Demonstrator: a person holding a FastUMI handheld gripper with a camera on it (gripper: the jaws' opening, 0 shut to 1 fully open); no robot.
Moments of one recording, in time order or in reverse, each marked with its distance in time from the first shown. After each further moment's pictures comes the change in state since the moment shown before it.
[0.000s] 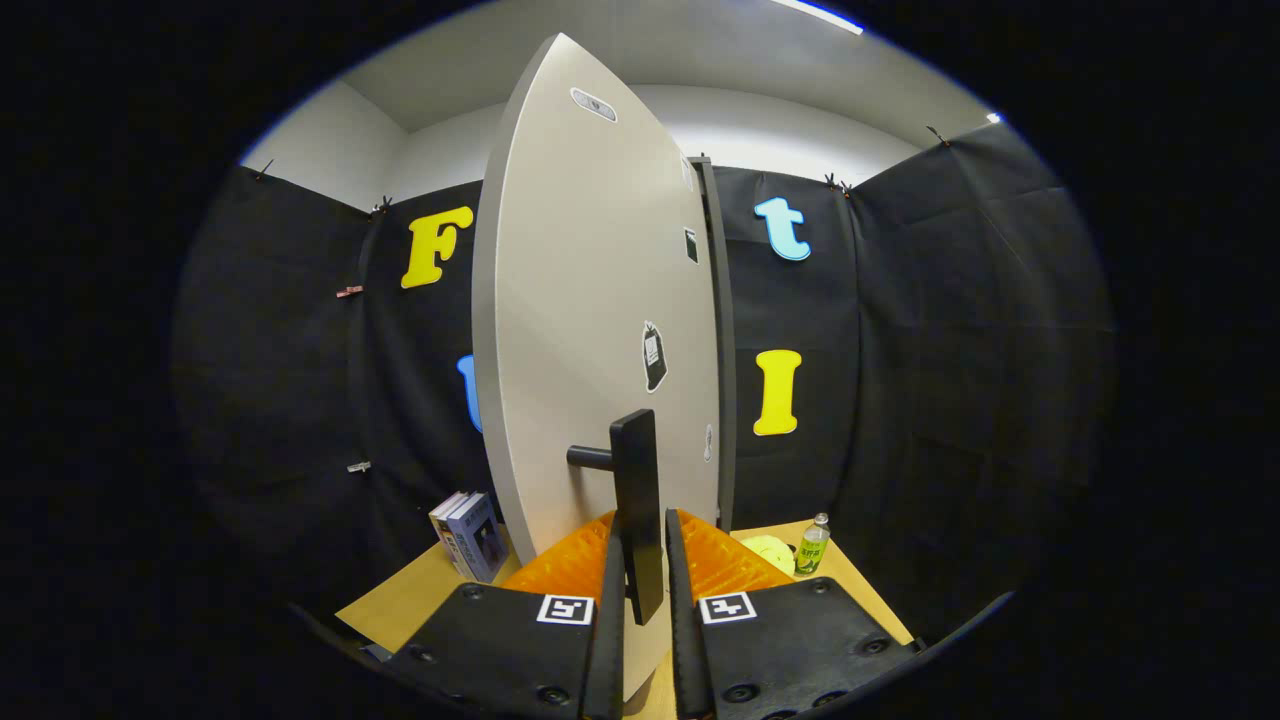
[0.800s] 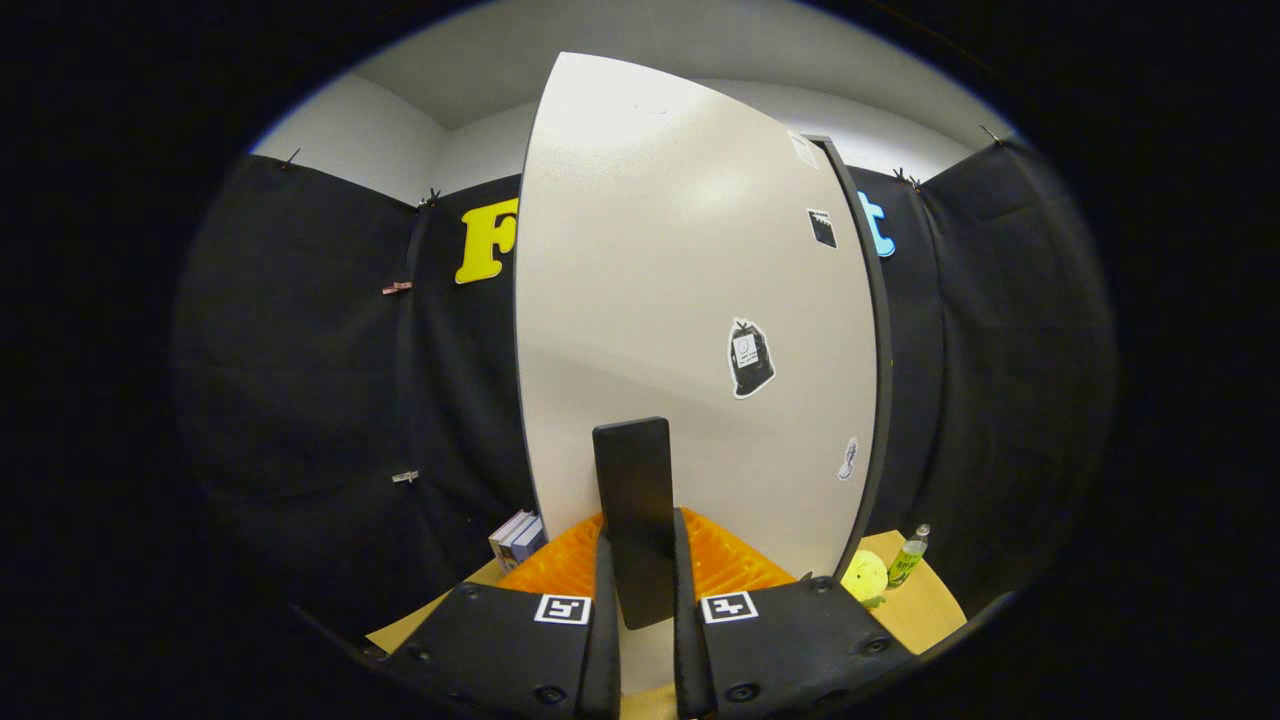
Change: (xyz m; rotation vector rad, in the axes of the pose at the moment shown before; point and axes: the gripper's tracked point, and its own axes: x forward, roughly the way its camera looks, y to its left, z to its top) arm 0.059 0.117 -0.008 0.015 0.005 0.157
